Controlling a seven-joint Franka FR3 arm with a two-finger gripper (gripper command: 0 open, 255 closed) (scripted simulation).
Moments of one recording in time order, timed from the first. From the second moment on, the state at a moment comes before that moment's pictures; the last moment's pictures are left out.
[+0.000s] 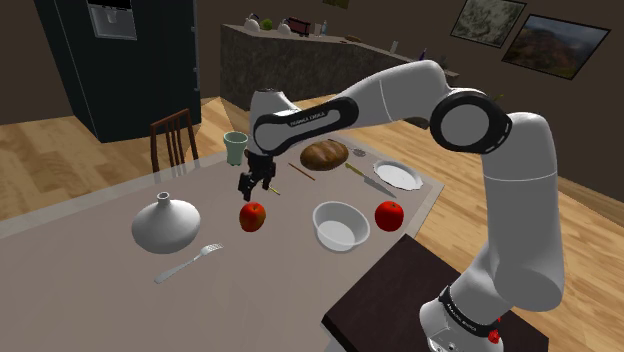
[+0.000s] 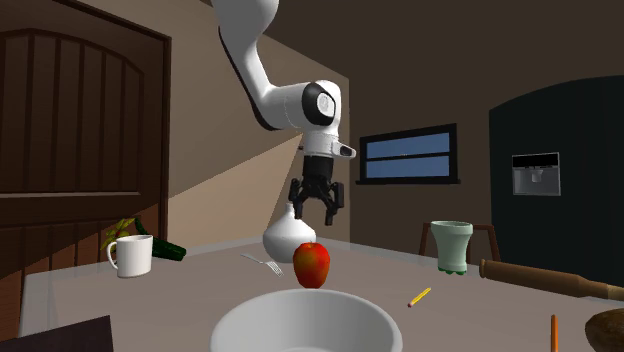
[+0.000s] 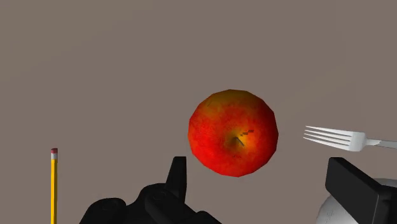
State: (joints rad) arm 0.14 0.61 0.19 -1.61 -0.02 2.15 0.05
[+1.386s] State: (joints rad) arm 0.15 0.66 0.18 -1.62 -0.03 2.22 0.06
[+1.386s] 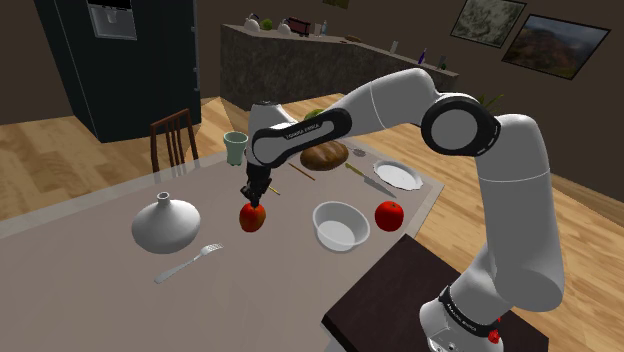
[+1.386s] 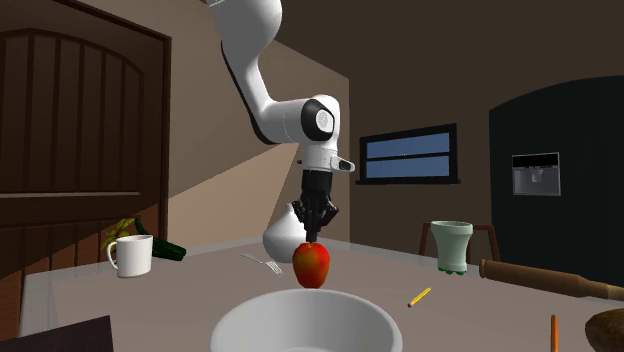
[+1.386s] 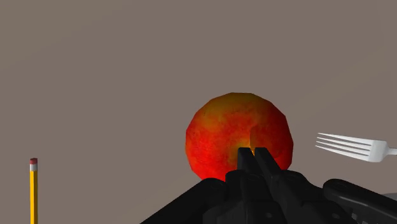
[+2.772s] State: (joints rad) arm 0.14 0.53 0.19 -1.57 -0.01 2.04 0.06
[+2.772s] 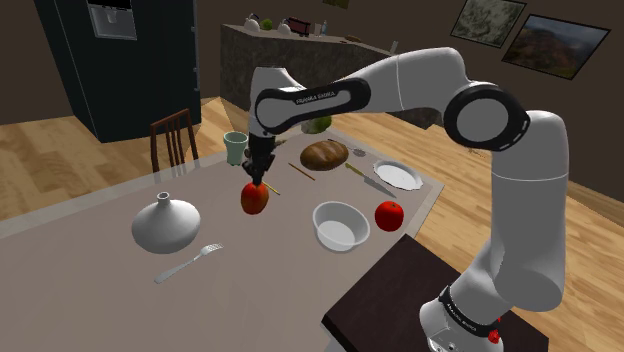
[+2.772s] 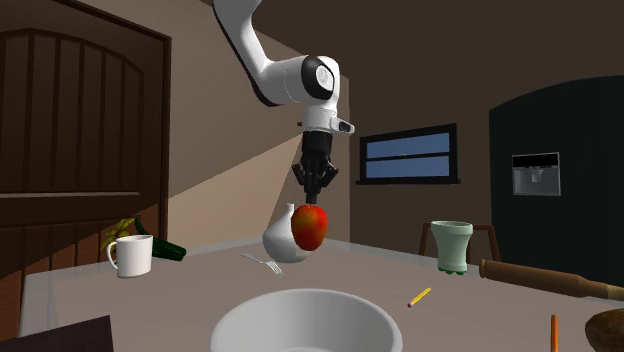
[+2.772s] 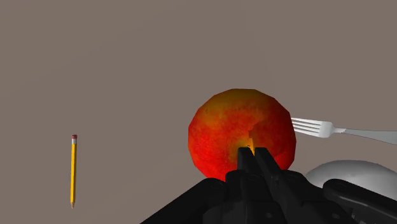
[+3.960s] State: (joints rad) arm 0.13 0.46 0.20 -1.44 0.00 1.84 0.05
